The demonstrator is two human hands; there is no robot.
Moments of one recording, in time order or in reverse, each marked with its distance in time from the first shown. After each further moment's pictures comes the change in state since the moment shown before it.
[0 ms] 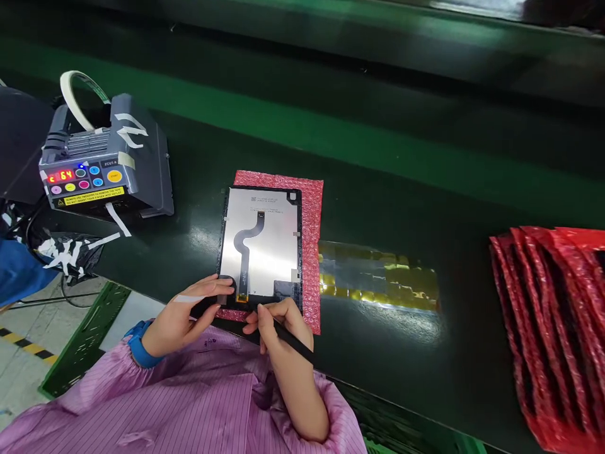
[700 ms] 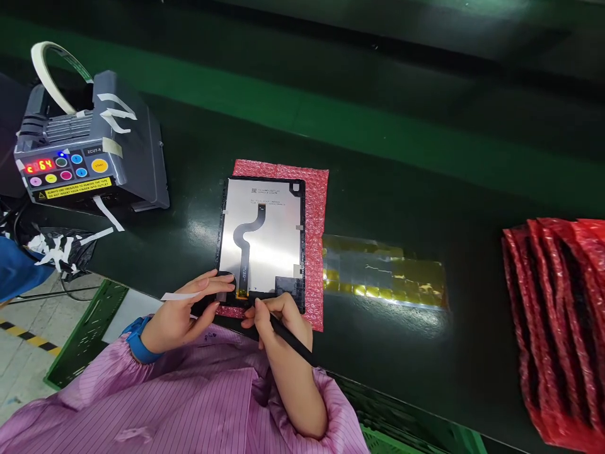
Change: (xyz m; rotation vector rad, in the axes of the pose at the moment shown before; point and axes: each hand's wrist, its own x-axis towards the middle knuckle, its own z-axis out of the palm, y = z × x) left_hand 0.002 0.000 0.001 0.010 -0.040 -0.009; right_hand -0.002 -0.002 0.005 -0.107 0.035 0.060
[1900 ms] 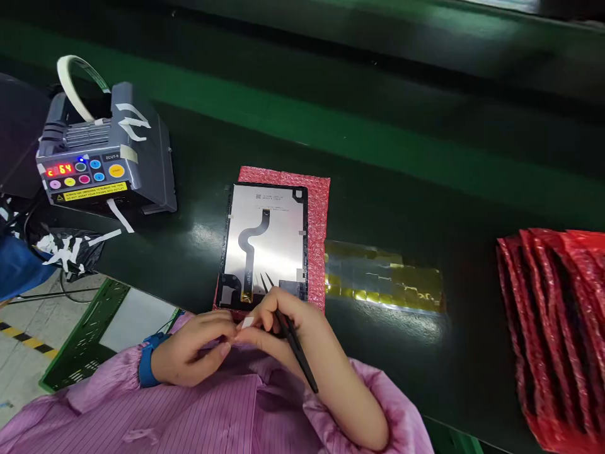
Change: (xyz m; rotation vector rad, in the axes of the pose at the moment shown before) left_hand 0.003 0.037 0.005 -0.467 -0.135 -0.165; right_hand 0.031 -0.077 -0.026 -0.115 -0.444 -0.004
